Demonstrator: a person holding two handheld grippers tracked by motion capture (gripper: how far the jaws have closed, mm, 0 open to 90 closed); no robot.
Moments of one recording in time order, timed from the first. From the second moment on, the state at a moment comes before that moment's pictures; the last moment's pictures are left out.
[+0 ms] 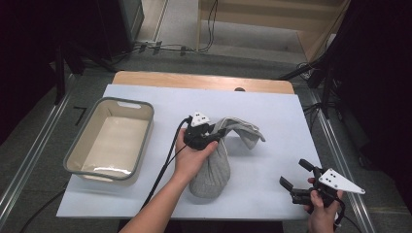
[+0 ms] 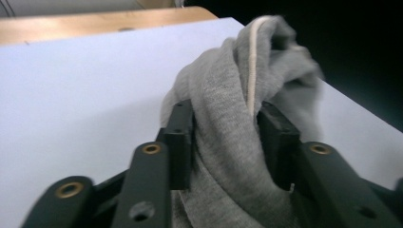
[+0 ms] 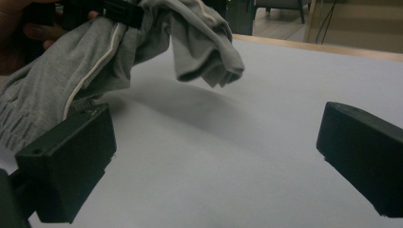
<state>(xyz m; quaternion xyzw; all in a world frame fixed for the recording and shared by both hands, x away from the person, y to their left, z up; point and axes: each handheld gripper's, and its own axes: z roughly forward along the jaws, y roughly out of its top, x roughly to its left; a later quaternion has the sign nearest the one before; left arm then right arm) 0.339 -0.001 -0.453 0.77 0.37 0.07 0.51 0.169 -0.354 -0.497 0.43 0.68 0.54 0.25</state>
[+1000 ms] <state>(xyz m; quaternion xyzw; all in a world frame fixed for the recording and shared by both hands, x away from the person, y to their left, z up) 0.284 0.076 -0.407 0.76 0.32 0.08 0.57 0.171 -0.351 -0.499 0.43 0.69 0.53 0.25</state>
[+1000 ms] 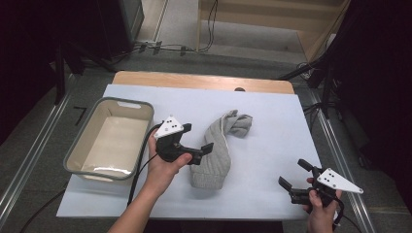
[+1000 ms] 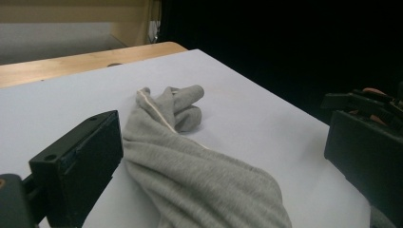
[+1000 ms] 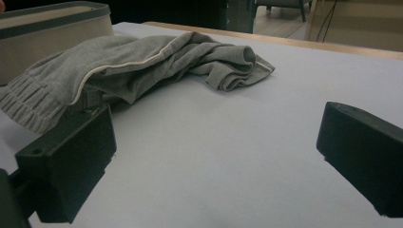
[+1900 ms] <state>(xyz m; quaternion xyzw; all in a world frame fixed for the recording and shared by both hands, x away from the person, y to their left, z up) 0.235 0.164 -0.408 0.74 0.35 0.13 0.56 0.172 -0.349 -0.500 0.43 0.69 0.53 0.25</state>
